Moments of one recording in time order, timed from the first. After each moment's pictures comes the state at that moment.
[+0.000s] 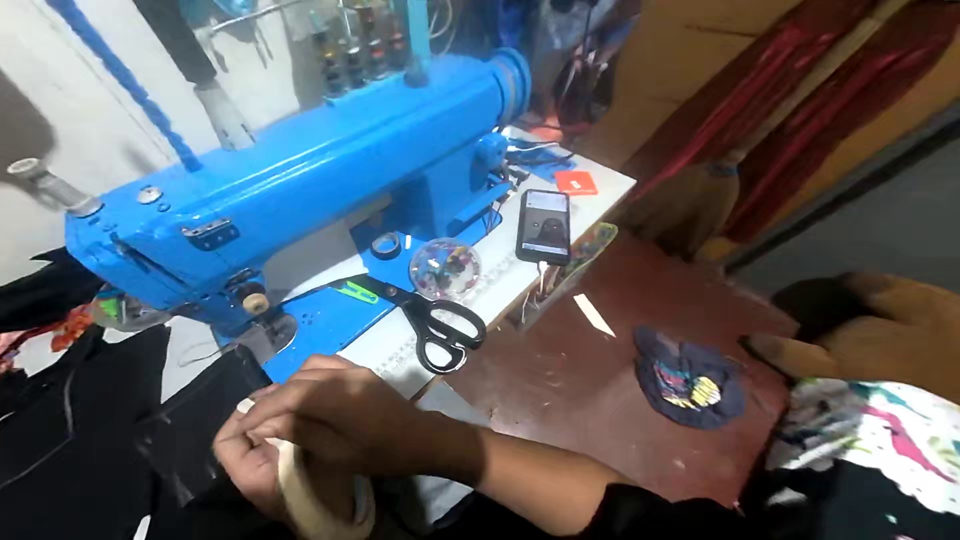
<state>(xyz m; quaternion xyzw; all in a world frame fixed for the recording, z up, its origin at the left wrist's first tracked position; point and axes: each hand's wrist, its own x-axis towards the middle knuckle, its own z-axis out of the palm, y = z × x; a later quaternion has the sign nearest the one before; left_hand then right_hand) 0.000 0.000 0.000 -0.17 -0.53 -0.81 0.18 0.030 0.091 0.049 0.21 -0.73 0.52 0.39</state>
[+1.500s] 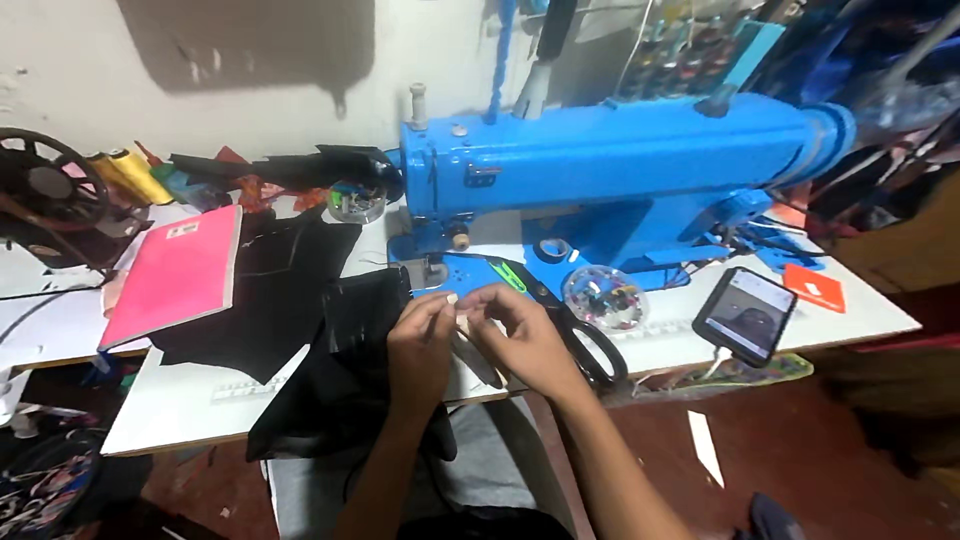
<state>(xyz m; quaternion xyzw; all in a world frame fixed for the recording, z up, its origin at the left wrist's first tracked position) -0.014 -0.021 0.024 -0.19 -0.71 -0.67 0.15 0.012 0.124 0.040 0.12 -0.78 0.59 0.17</state>
